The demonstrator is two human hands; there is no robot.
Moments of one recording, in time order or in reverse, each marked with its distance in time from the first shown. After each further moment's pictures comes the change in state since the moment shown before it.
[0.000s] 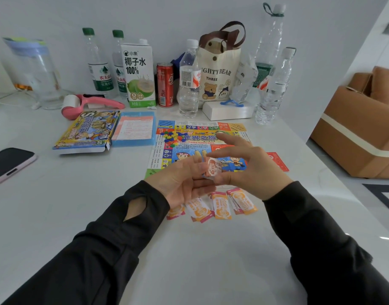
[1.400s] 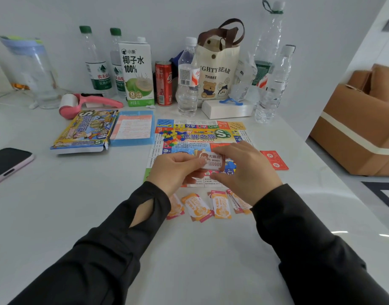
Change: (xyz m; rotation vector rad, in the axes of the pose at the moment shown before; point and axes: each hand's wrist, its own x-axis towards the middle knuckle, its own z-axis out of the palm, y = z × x) left_hand 0.001 0.001 0.009 0.530 0.540 0.222; right_hand -0.001 0.008 0.017 -0.475 0.194 -0.119
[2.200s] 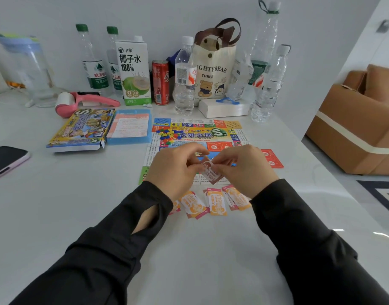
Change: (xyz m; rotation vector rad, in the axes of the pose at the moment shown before) left_hand -0.008 0.002 0.003 0.699 0.057 0.535; right_hand 0.003 -0.005 -0.010 0.254 -0.111 0.232
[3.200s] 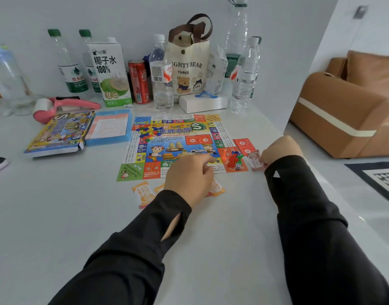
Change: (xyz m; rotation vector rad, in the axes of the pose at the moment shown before) left_hand -0.009 0.038 0.065 0.112 -0.115 -0.043; right_hand 0.007 0.107 -0.057 -0.200 -0.013 0.830
